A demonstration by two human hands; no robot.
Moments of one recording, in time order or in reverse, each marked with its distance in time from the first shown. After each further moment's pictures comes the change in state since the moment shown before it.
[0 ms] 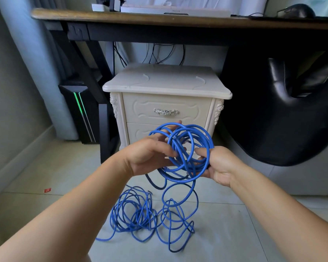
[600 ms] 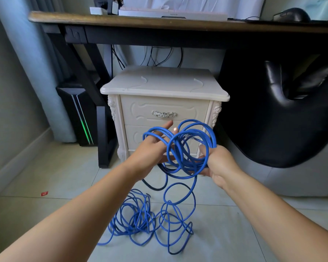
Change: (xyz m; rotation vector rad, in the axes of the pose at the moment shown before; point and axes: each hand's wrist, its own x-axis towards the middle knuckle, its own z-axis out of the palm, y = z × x) left_hand 0.007 -0.005 0.020 0.337 0.411 0.163; right_hand -0.005 0.000 0.005 0.038 0.180 -0.109
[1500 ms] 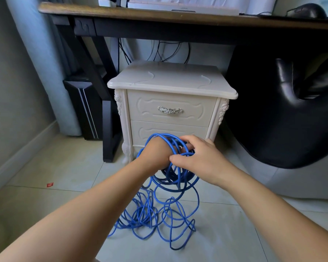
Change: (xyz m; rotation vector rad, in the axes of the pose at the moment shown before) left_hand 0.006 -0.006 -0.001 1.052 0.032 -0.083; right_hand -0.025 -0.006 0.019 -0.821 -0.275 -0.432
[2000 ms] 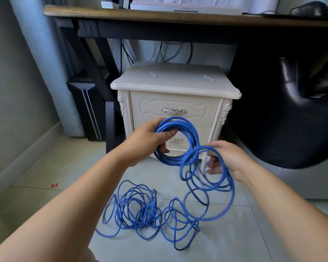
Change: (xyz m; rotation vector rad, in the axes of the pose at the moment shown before) left_hand -0.007 -0.025 -0.036 -0.704 0.061 0.179; right_hand 0.037 0.054 -0.016 0.538 0.052 0.414
